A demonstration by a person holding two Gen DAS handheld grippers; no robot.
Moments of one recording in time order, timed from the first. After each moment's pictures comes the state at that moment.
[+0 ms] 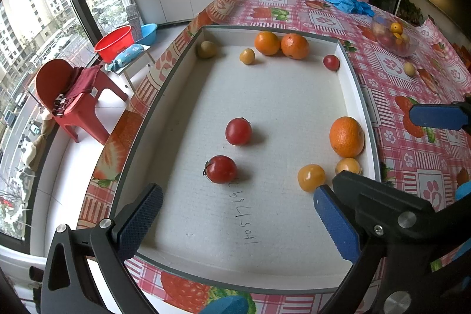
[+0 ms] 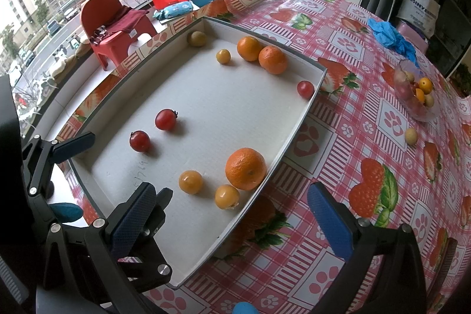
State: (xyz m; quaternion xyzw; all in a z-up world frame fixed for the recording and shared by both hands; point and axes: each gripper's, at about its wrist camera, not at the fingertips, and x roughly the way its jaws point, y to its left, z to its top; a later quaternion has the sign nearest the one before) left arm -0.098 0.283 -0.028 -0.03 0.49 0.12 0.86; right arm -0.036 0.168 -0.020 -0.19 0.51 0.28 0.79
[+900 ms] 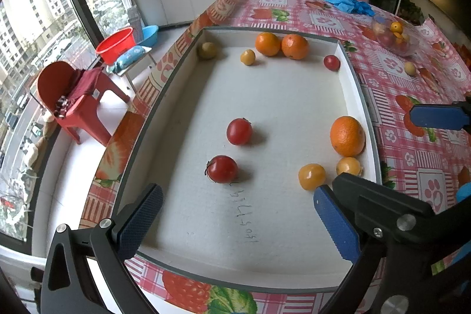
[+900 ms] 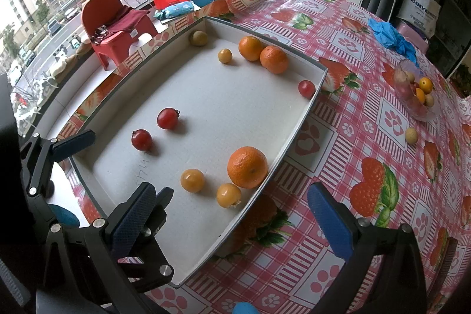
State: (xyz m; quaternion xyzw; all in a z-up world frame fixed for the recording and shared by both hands) left arm -0.100 0.283 -0.028 -0.02 0.49 0.12 0.87; right arm -0.036 0.169 -0.020 -0.19 0.51 0.28 0.79
